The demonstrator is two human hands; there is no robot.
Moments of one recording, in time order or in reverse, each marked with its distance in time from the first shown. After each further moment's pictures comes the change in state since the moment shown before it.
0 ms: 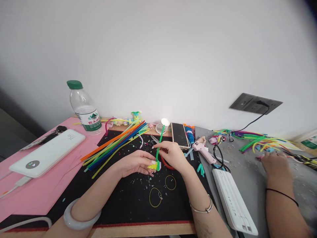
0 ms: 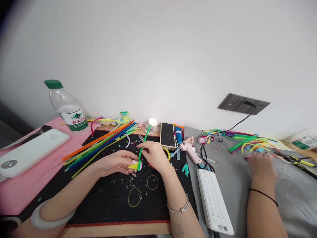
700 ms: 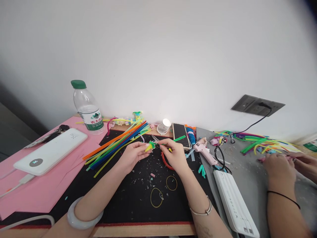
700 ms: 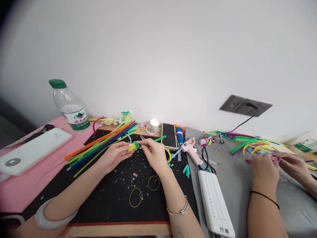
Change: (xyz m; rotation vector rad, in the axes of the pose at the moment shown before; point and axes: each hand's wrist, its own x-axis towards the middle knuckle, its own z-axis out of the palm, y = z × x) left_hand 0.014 0.000 -0.003 -0.290 0.428 0.288; right_hand -0.001 -0.006 0.009 0.169 0.253 -0.029
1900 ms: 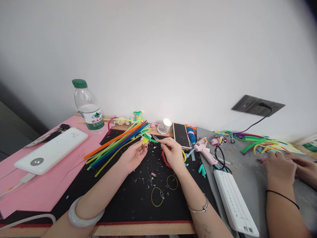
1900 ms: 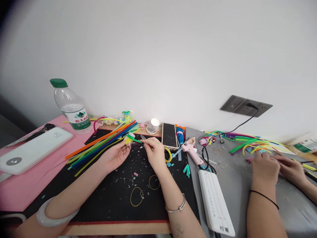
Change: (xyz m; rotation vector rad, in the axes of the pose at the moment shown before) left_hand 0.005 0.001 0.001 -0.436 0.072 -0.081; right_hand 0.002 0.011 0.012 0.048 0.122 0.038
